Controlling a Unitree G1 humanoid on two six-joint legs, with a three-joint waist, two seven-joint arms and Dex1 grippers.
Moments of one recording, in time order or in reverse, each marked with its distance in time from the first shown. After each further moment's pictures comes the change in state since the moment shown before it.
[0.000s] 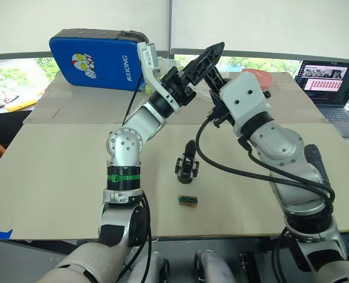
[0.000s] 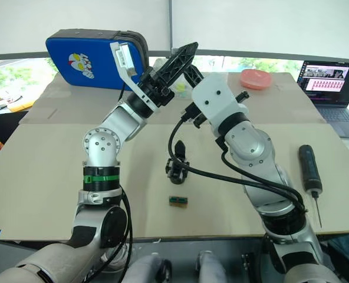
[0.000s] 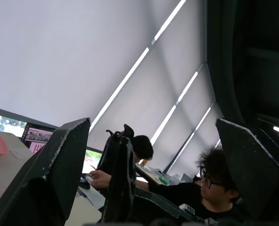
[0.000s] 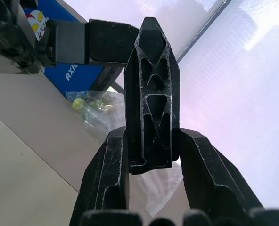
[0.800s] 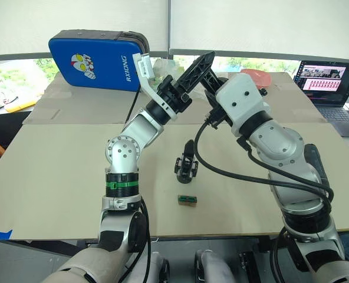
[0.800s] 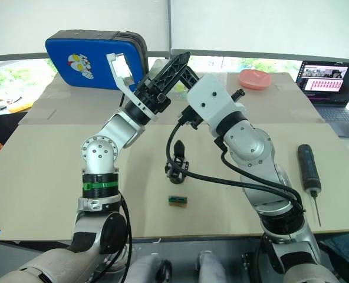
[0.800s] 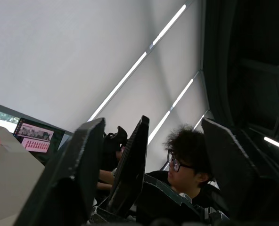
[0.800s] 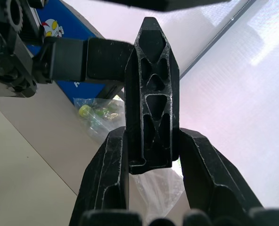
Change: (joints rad) left arm 0.059 -0.002 -0.018 -0.041 -0.061 0.025 -0.006; right arm 0.001 0.000 0.002 0.012 -0.049 -0.070 0.088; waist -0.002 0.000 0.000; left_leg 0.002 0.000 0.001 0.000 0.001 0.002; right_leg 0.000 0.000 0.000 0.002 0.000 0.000
